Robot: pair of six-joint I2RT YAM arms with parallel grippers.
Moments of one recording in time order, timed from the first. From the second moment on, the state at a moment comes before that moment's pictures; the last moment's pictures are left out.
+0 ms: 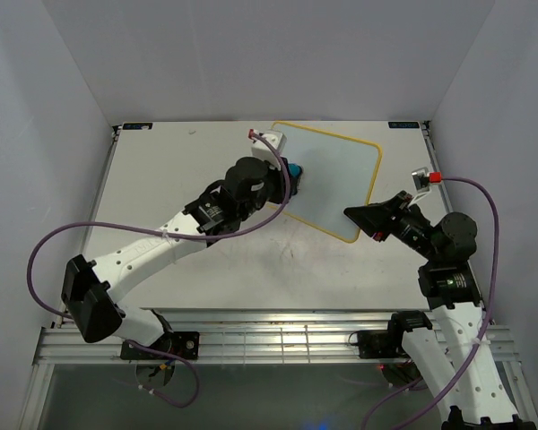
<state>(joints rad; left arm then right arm) -0.84 1.42 1.28 -0.13 -0.24 -0.36 0.14 0.55 0.67 0.01 -0.75 0.71</state>
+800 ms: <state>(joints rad) -0.74 1.33 1.06 -0.10 -0.24 -0.53 0.15 0.58 0.64 0.03 -0.78 0.73</state>
